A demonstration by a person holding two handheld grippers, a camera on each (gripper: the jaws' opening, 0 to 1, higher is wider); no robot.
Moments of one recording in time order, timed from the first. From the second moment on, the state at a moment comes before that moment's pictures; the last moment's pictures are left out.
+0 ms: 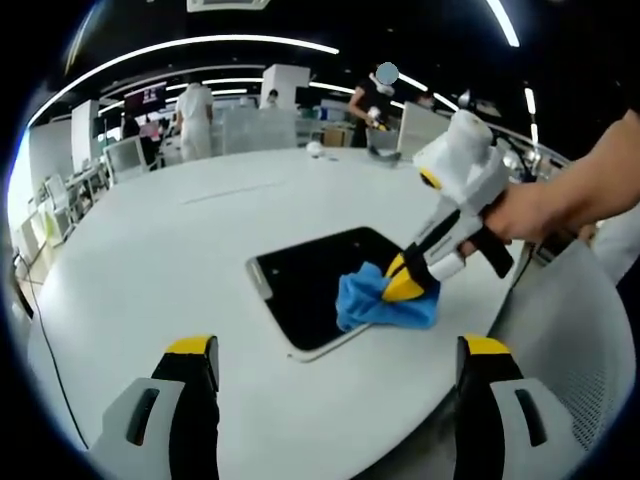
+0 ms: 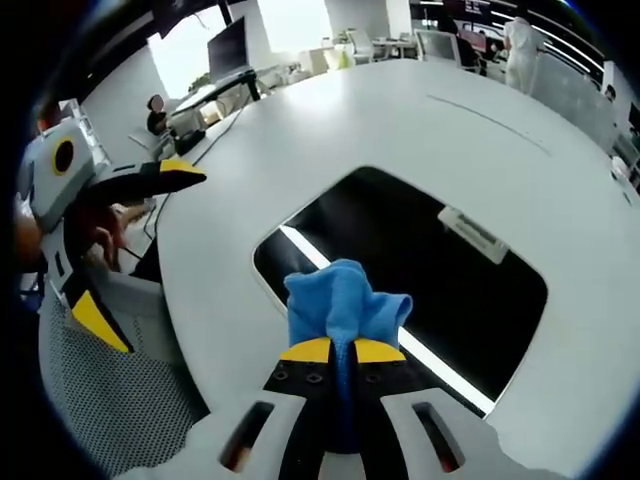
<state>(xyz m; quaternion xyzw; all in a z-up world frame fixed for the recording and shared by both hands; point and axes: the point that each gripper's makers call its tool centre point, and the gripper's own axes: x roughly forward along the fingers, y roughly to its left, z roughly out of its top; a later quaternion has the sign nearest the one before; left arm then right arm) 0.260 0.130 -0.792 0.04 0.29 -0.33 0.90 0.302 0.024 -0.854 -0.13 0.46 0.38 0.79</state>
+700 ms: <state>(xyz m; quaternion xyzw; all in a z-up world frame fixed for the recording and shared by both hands) 0.261 0.130 -0.795 0.04 0.29 -0.33 0.90 0.329 0.017 -0.854 -0.12 0.47 0.37 0.79</state>
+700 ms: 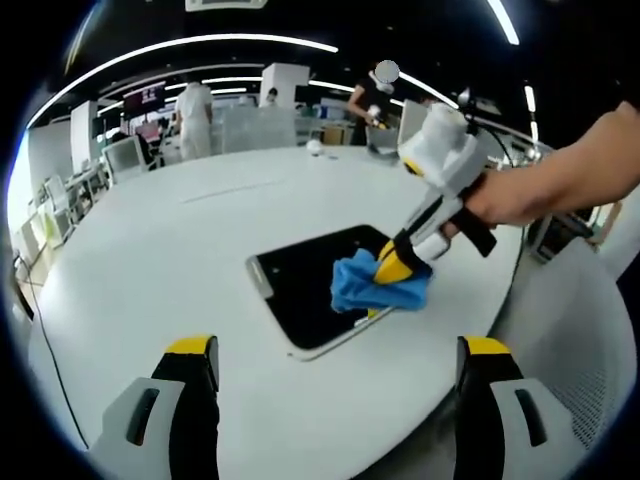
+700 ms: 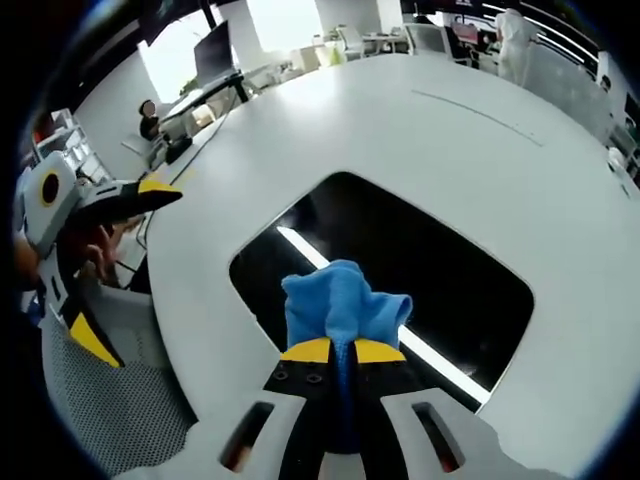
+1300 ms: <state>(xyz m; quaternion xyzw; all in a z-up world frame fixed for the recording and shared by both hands) 0.261 0.131 -0.795 0.04 0.30 -0.32 0.90 0.357 0.010 -0.854 -0.12 0.48 0.36 0.79</state>
